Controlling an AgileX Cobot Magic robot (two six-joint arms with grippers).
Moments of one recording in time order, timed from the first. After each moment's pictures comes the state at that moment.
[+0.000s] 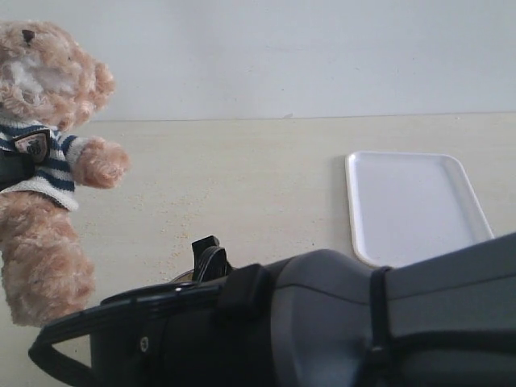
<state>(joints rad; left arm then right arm) -0.04 0.98 -0.52 -1.05 0.32 0.80 1.35 1.88 -1.17 -0.70 1.02 -0.16</state>
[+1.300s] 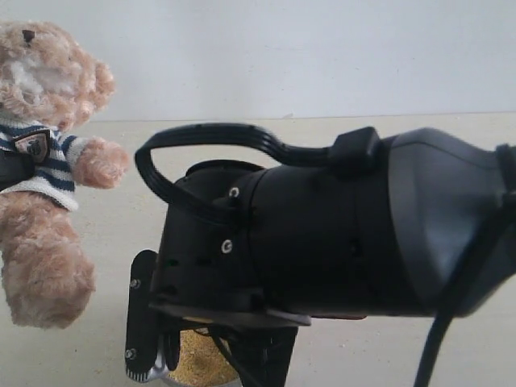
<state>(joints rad) -0.04 0.98 -0.52 -1.05 0.32 0.80 1.22 1.77 -1.17 -0.51 0.99 -0.16</state>
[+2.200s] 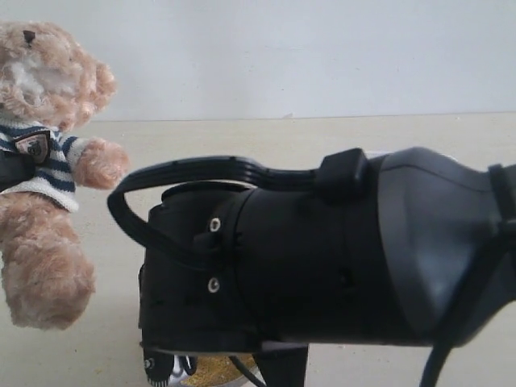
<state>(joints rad) -0.04 0.98 -0.52 -1.05 0.32 0.80 1.26 1.77 -1.17 -0.63 1.10 -0.15</state>
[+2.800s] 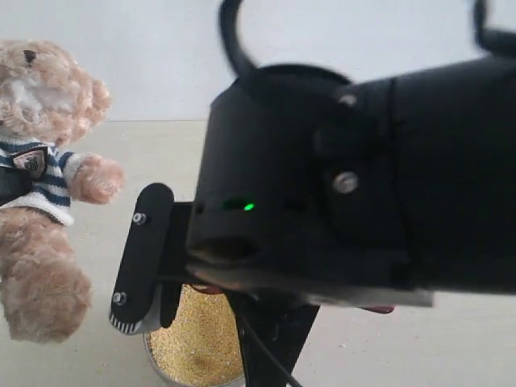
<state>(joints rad) -0.04 0.98 -0.47 -1.04 0.28 0.82 1.27 1.58 -1.17 -0.53 1.08 0.01</state>
